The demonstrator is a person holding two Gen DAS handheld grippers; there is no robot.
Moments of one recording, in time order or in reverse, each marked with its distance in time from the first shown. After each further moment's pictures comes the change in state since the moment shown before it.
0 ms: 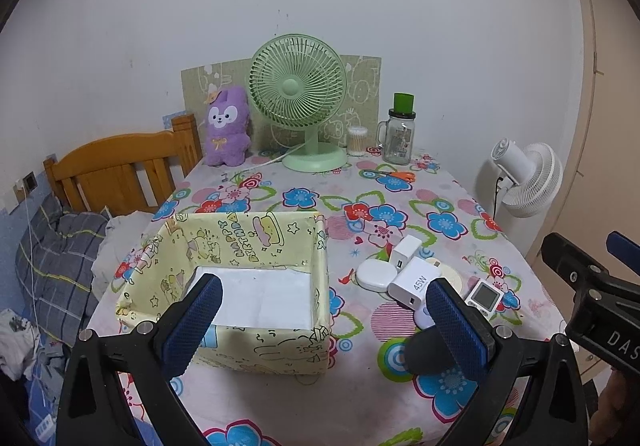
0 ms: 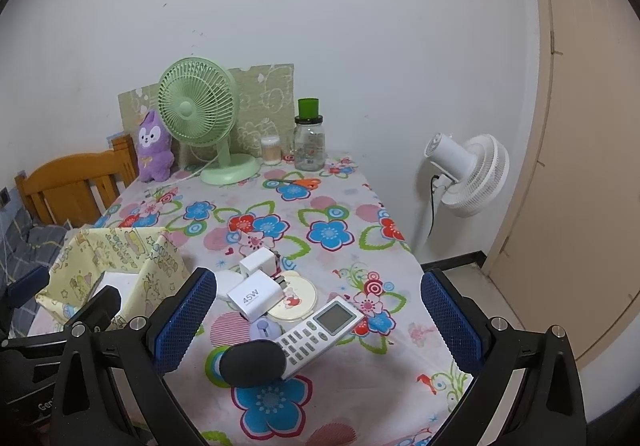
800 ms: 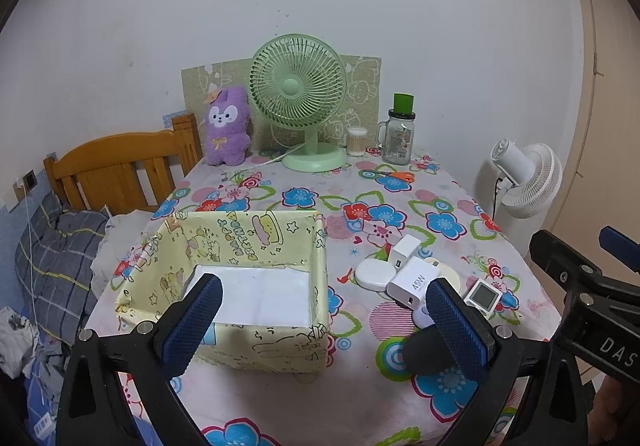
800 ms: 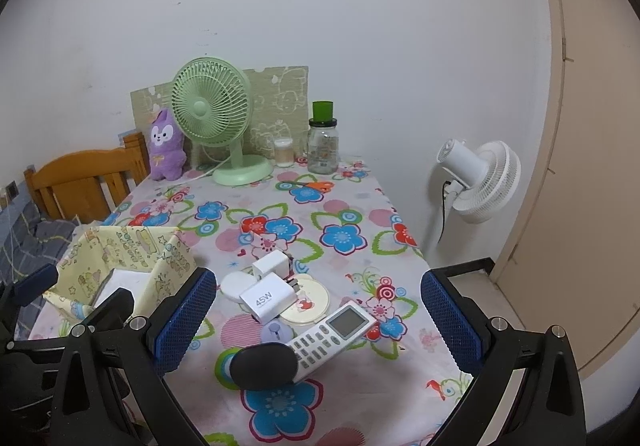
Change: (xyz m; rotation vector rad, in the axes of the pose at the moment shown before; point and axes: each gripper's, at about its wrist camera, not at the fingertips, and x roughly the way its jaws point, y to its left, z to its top) left arm -0.001 -0.001 -0.003 -0.010 0.001 -0.003; right arm 0.001 0.009 0.002 -0.028 -0.010 0.037
